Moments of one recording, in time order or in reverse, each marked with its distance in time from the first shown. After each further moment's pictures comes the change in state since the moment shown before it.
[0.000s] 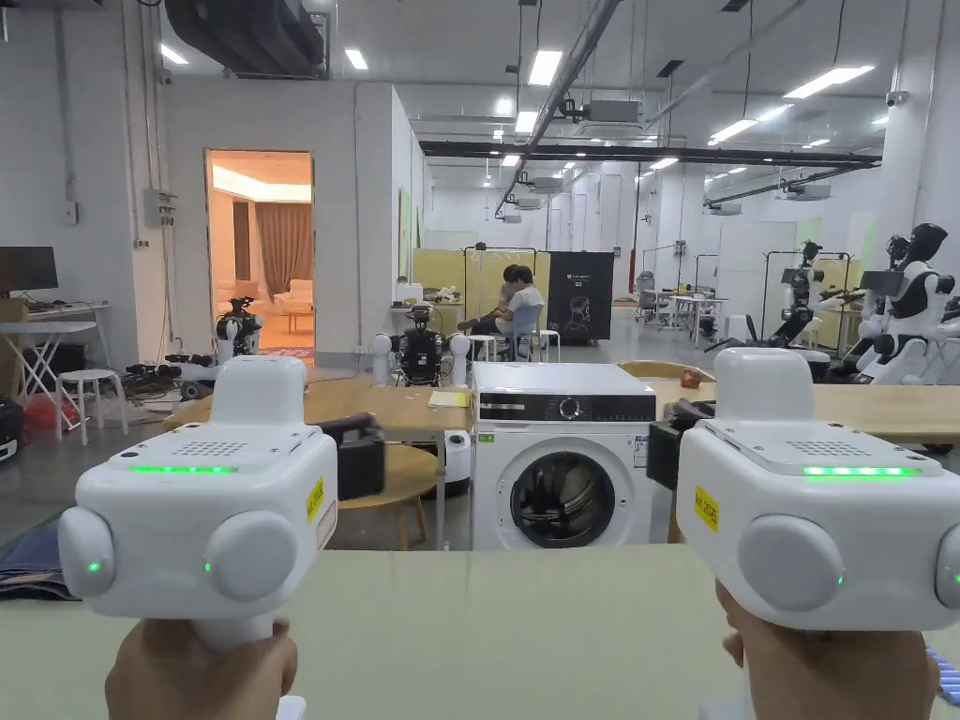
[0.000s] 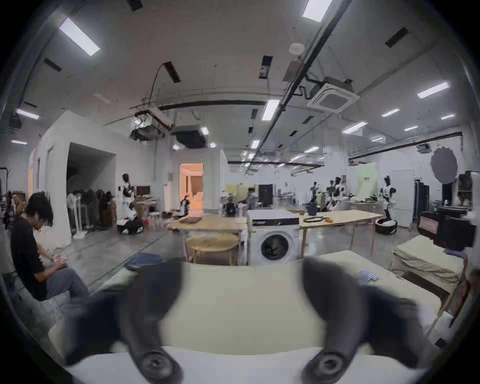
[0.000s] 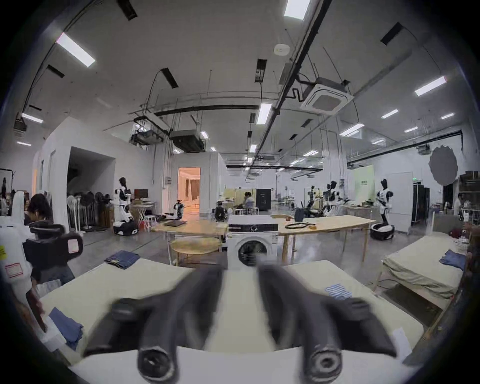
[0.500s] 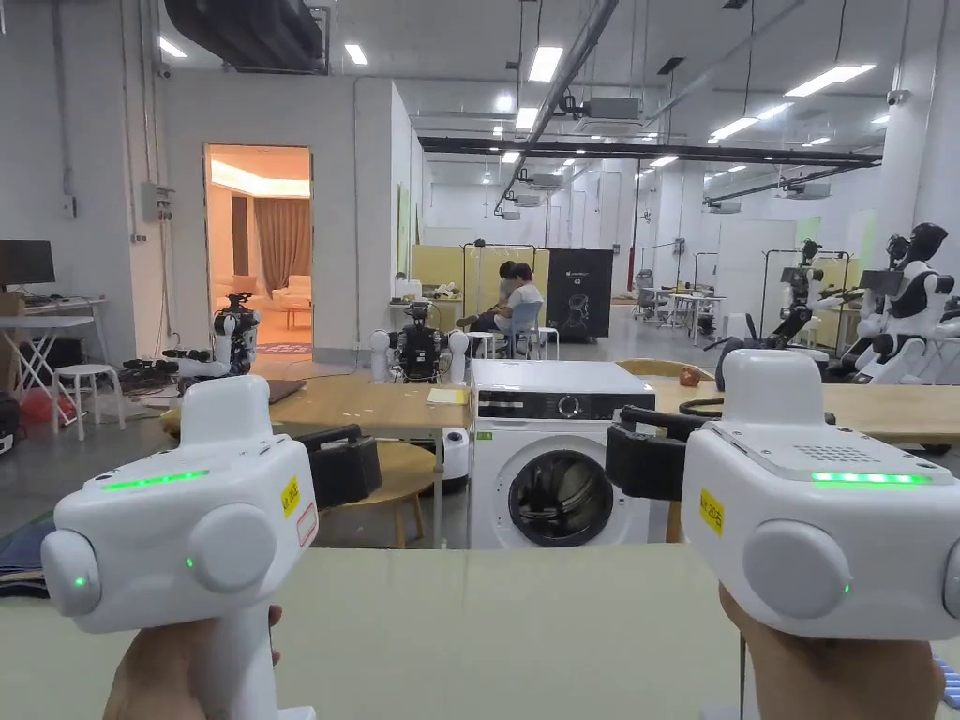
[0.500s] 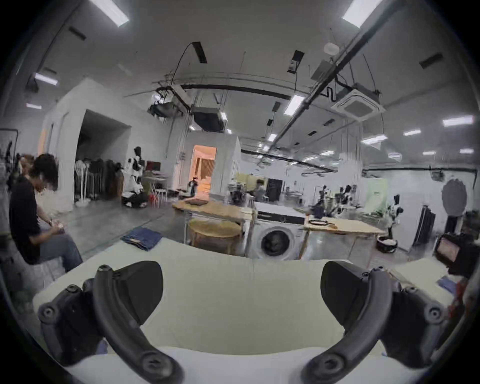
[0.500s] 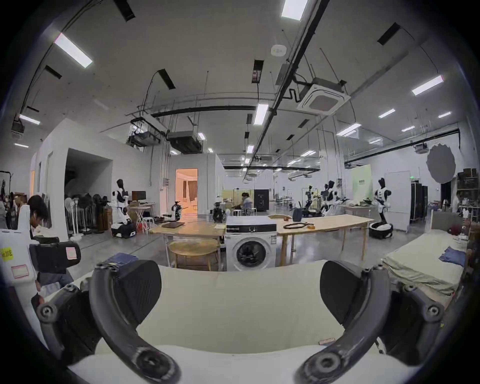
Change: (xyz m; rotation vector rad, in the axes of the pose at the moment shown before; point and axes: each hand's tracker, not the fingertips) left arm -0.013 -0.016 -0.015 -0.044 0.024 0.136; right arm 0.004 -0.002 -0.004 0.006 -0.065 -0.017
